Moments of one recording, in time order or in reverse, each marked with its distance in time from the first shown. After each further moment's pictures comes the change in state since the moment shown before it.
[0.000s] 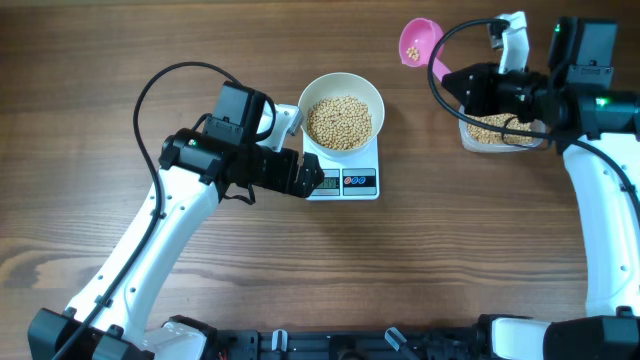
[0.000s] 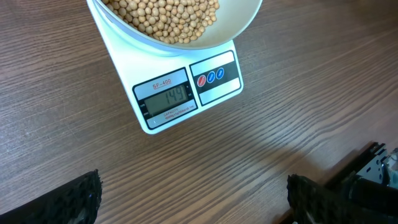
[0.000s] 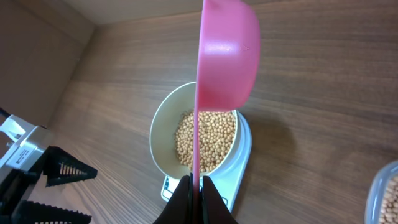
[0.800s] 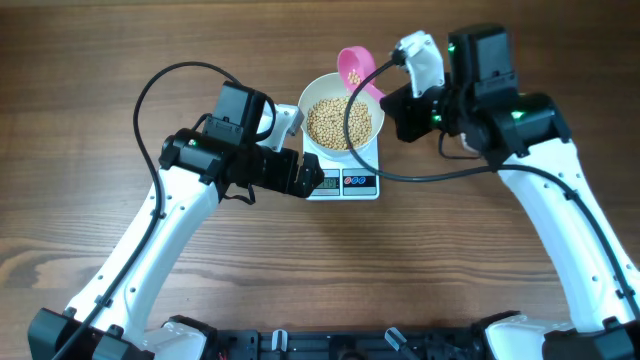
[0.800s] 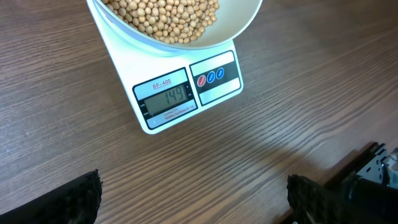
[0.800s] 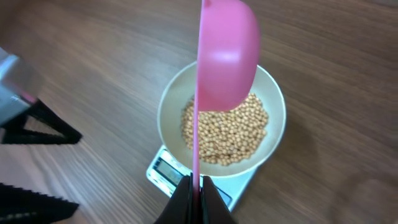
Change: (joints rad) left arm 0.000 0.000 0.000 0.000 0.000 0.000; right arm 0.364 0.003 0.000 -0.002 0.333 -0.099
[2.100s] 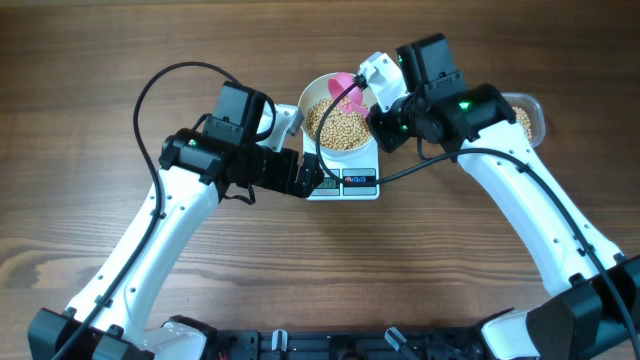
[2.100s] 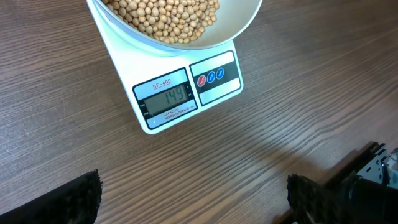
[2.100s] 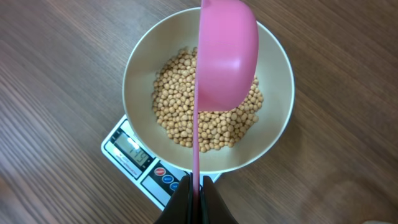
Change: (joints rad) left arm 0.000 0.000 0.000 0.000 0.000 0.000; right arm 0.095 0.127 0.000 -0.017 0.161 -0.169
